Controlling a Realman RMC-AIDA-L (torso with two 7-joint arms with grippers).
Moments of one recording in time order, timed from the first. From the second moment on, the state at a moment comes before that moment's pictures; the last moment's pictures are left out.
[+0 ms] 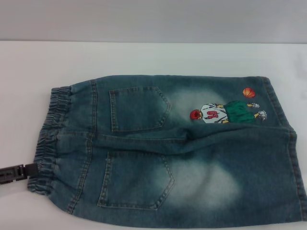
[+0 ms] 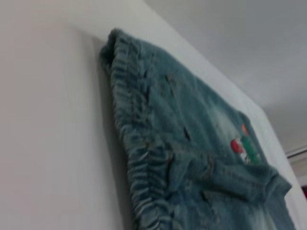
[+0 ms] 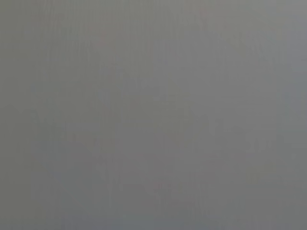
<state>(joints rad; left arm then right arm) -0.26 -1.83 0.73 0.50 1.95 1.62 -2.02 0.56 2.07 -1.45 -0.14 0.27 -1.32 0.17</state>
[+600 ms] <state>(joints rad) -0.27 -1.84 0.73 0.51 1.98 1.61 -2.02 0.56 2.07 -1.45 -0.15 0.27 -1.32 0.17</state>
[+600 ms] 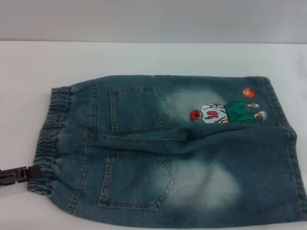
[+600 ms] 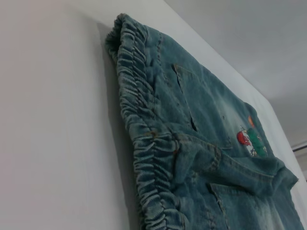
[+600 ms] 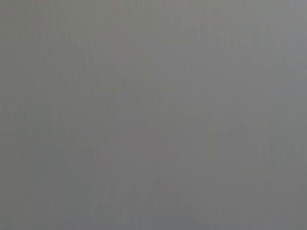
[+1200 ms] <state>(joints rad) -0.26 -1.83 0.73 0.51 1.98 1.60 -2.02 0.56 2.07 -1.44 -0.15 0.27 -1.32 0.17</state>
